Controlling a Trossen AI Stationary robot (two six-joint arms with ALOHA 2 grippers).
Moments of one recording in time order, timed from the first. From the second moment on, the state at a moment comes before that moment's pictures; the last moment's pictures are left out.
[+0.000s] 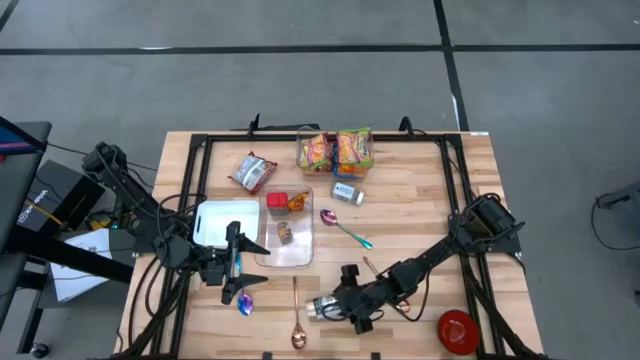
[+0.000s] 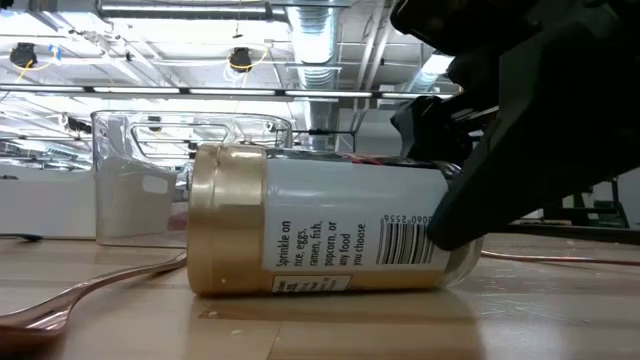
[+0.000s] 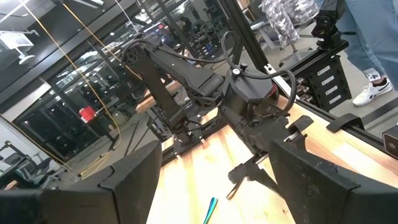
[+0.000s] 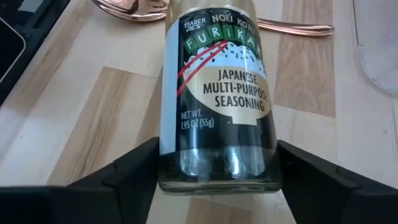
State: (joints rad) left arm -0.79 1.01 0.62 0.36 -0.72 0.54; right arm 0.57 1.95 1.06 0.04 0.26 0.24
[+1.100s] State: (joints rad) left arm -0.76 1.24 0.65 0.63 -0.75 0.92; right arm 0.61 1.60 1.06 -0.09 0.42 0.09
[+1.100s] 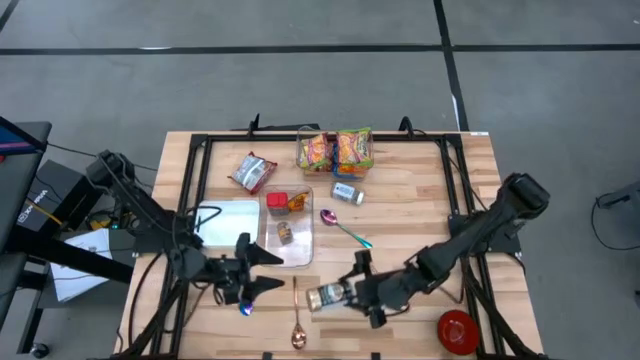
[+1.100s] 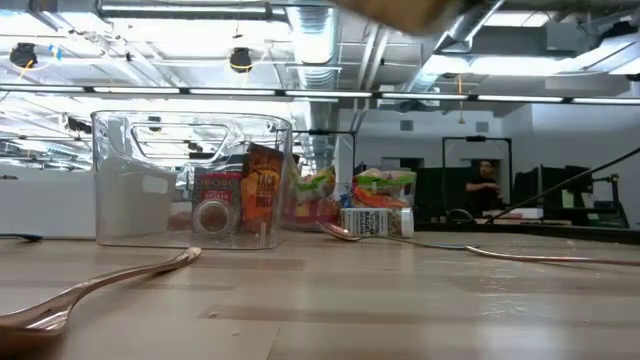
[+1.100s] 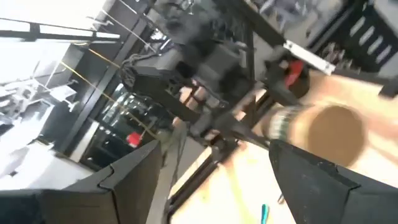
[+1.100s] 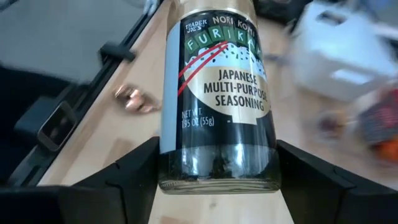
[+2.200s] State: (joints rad) left arm -0.74 1.60 1.03 0.31 -0.88 0.75; right arm 0.58 1.50 1.07 -0.17 0.45 0.03
